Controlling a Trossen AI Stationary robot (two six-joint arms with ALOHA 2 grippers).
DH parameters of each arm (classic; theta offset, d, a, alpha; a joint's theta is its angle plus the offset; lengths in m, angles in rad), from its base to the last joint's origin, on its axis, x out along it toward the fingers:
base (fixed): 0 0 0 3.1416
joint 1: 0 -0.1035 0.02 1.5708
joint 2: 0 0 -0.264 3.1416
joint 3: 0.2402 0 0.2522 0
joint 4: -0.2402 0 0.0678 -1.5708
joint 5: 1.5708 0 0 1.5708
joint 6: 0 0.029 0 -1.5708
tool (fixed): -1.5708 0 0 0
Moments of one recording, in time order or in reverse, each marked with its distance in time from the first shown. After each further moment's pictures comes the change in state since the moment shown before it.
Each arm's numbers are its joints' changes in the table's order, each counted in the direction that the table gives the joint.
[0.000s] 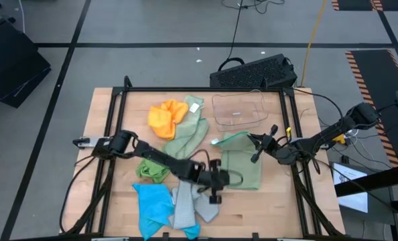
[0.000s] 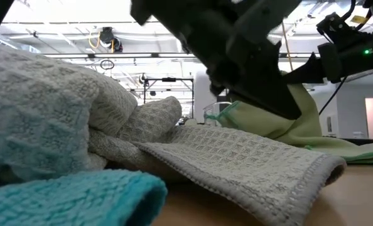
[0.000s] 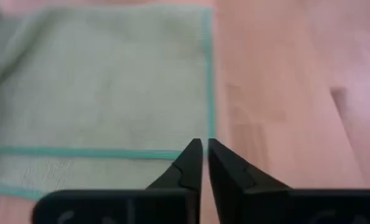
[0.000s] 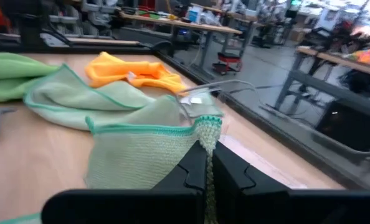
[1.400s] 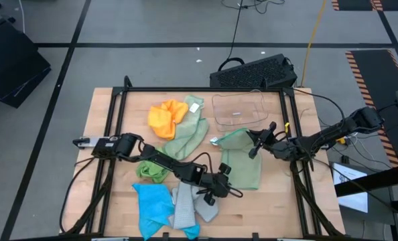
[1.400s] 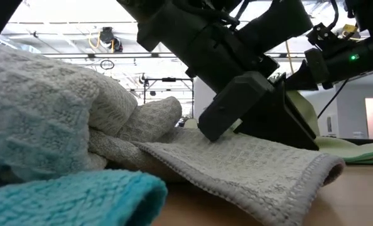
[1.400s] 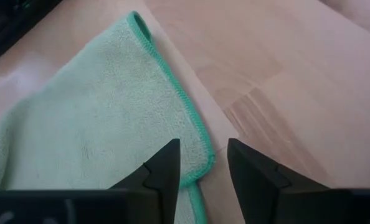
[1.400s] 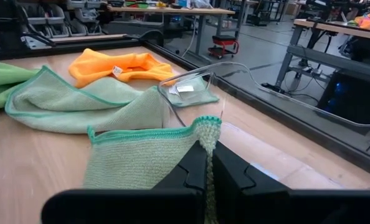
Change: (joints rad) left arm -0.016 0.092 0.002 0.110 -0.072 0.583; right arm 0.136 -0.002 0.000 -0.032 0.106 0.104
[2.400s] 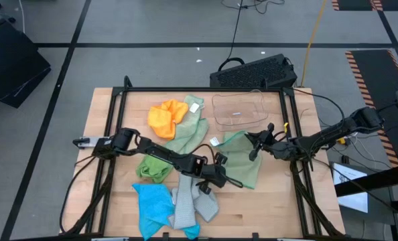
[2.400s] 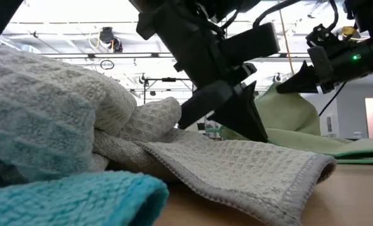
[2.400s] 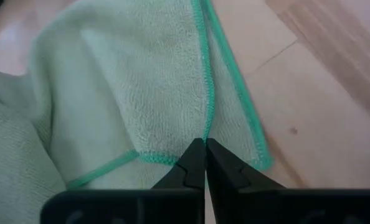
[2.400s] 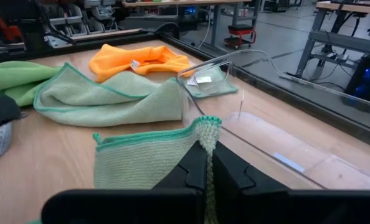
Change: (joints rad) left arm -0.053 -0.081 -0.002 -0.251 0.065 0.034; right arm 0.001 0.000 0.000 -0.022 0.078 0.072
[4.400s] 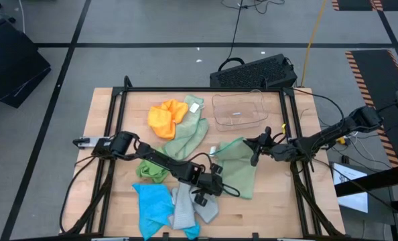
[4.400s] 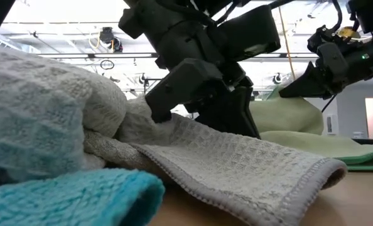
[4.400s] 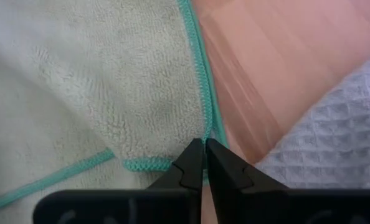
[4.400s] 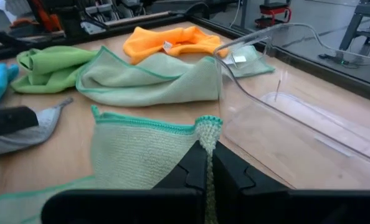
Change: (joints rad) left arm 0.069 0.006 -0.029 -0.017 -0.134 -0.209; right arm -0.037 -0.001 0.000 -0.055 0.109 0.095
